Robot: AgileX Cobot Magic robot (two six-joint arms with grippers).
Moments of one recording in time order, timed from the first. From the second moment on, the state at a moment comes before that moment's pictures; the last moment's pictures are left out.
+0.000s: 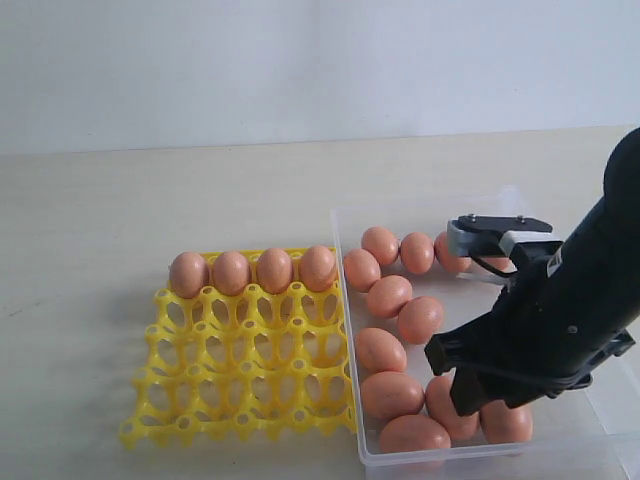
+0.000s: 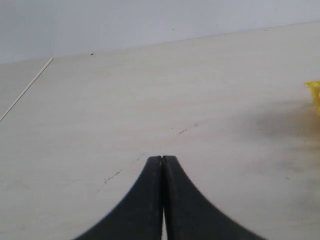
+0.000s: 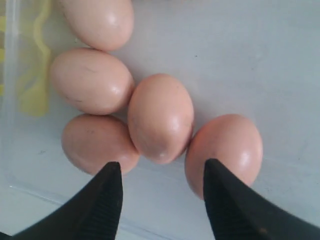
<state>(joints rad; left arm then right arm) 0.07 0.00 0.00 0.10 0.39 0.03 0.43 1.52 -0.75 0.33 0.78 -0.02</state>
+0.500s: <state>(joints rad) 0.07 0.00 0.00 0.10 0.39 0.03 0.37 1.52 -0.71 0.29 0.68 0.01</state>
